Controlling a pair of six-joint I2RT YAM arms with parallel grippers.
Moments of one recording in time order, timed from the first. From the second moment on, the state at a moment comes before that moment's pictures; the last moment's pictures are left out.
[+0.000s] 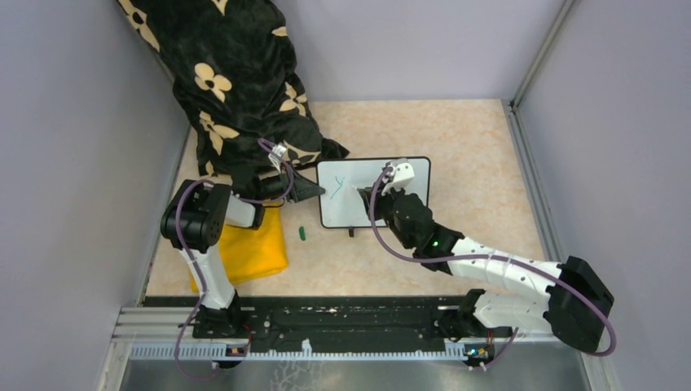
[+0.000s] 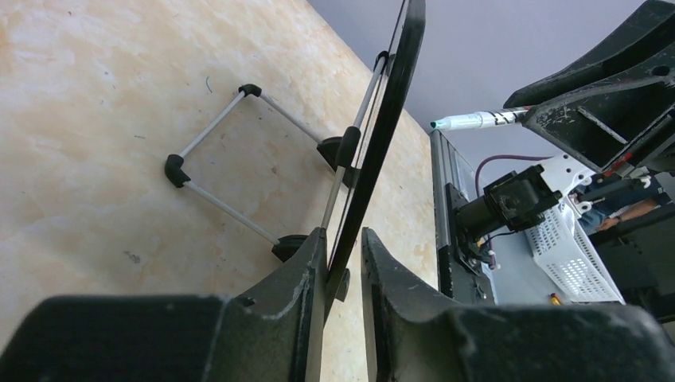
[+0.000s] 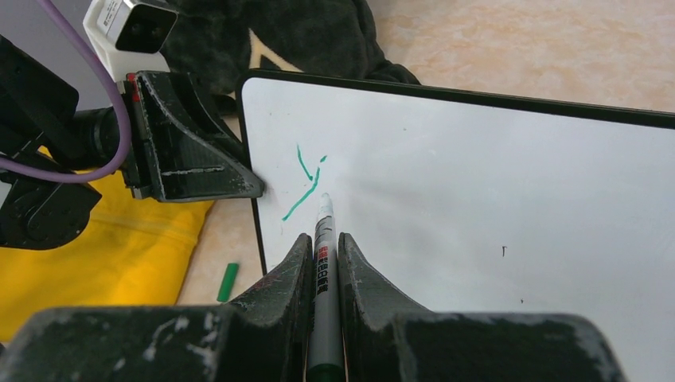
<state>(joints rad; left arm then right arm) -0.19 1.91 0.66 1.39 1.11 -0.85 0.94 1.10 0.62 0.33 0.44 0.32</state>
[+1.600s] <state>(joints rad) -0.21 1.92 0.66 1.33 1.13 -0.73 0.95 1.27 0.69 0.40 0.52 0.32</state>
